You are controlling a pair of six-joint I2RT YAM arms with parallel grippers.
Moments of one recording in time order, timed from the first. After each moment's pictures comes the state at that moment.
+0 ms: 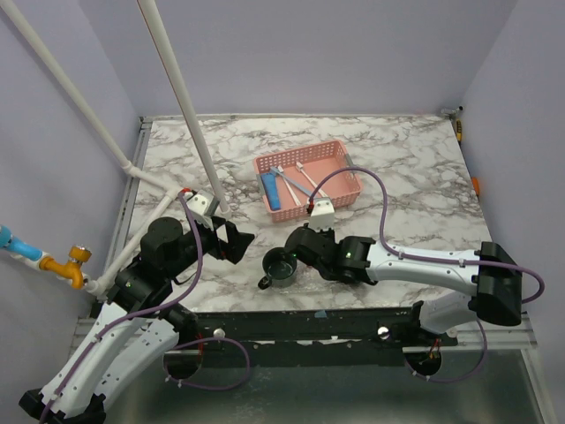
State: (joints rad) left arm -0.58 0.51 0.73 -0.48 0.13 -0.21; right arm 1.21 1.42 1.00 -0.55 0.73 0.81
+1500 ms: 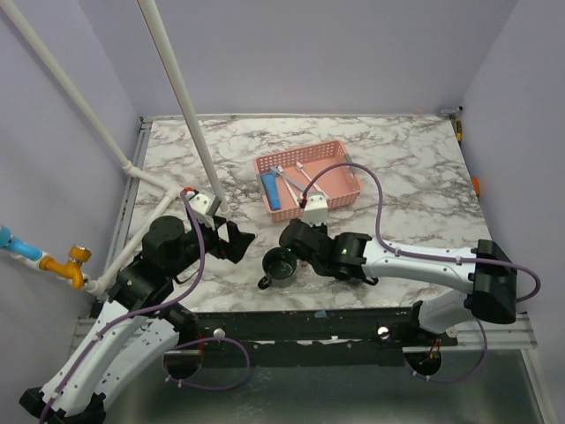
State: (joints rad) left arm -0.58 0.53 0.73 -0.47 0.13 -0.20; right arm 1.21 1.45 1.06 -0.50 0.71 0.79
